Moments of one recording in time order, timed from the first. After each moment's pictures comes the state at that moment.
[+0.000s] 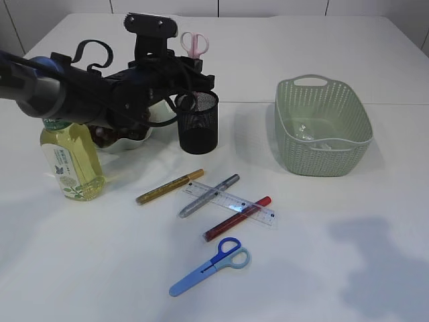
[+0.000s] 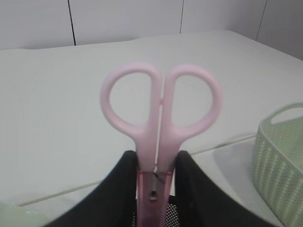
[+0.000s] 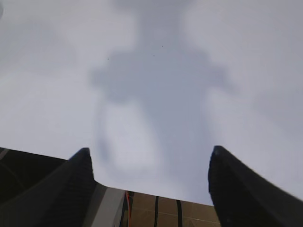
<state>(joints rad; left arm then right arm) -0.49 2.18 -1.43 -0.14 -0.50 0.06 0.39 0.96 -0.76 -0.13 1.16 0.25</state>
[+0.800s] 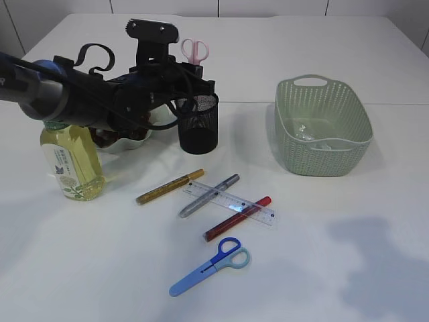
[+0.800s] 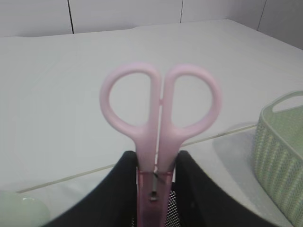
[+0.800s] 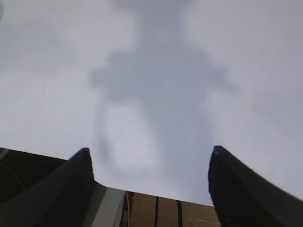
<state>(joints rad) -0.49 2.19 -1.43 -0.15 -0.47 0.06 0.39 0.96 -0.76 -0.13 1.15 0.25</state>
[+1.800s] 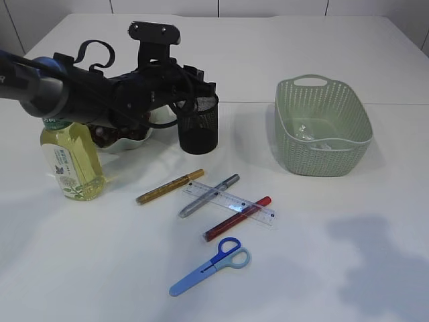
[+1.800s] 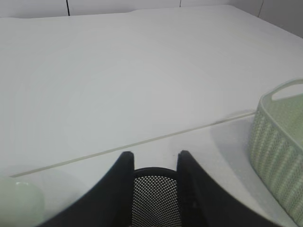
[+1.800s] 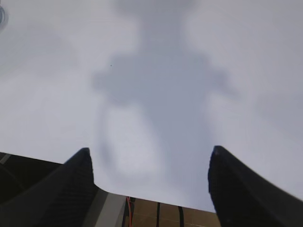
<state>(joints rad) -0.49 2.19 -1.44 -0.15 -0.40 0.04 0.39 0.96 -0.76 -0.13 1.13 0.25</state>
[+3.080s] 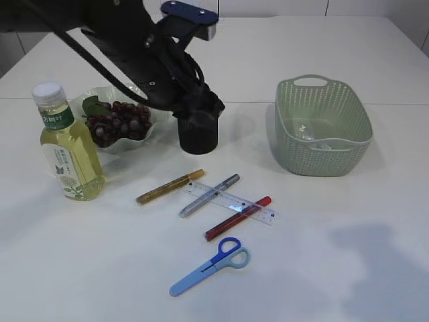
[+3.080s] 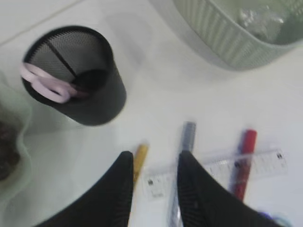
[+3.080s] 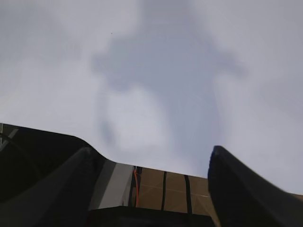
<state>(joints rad) -0.61 1.92 -1.55 0.00 0.63 0.03 0.39 0.96 -0.76 -0.09 1.22 0.25</state>
